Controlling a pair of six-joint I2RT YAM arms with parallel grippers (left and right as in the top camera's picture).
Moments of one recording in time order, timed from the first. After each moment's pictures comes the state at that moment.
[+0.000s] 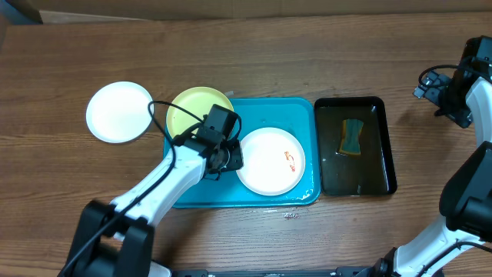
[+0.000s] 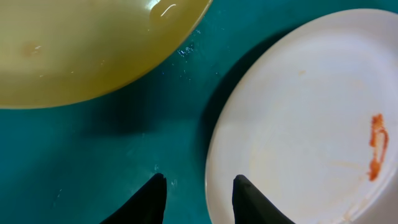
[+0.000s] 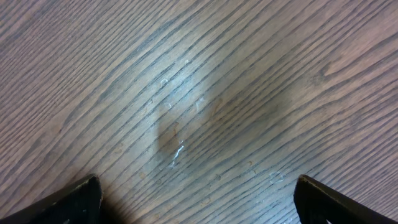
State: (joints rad) left arm -0.45 1.63 0.95 -0.58 0.07 -0.59; right arm -0.36 1.95 1.57 -0.86 0.07 0.33
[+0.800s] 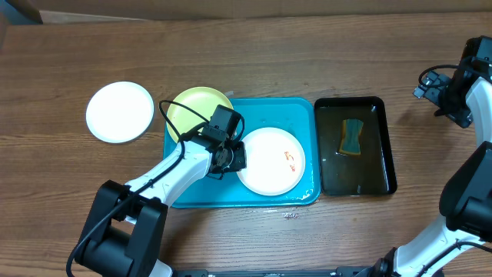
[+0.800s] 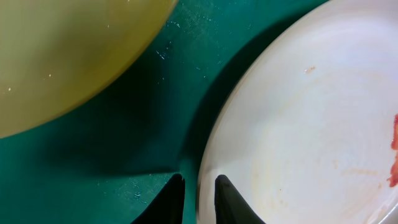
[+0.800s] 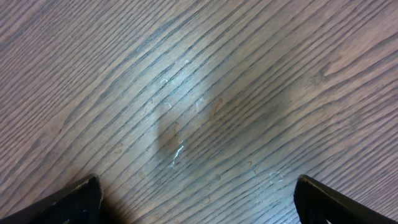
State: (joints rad) left arm -0.45 1.70 0.95 -0.53 0.12 -0.54; right arm -0.36 1.95 1.57 -0.86 0.07 0.33
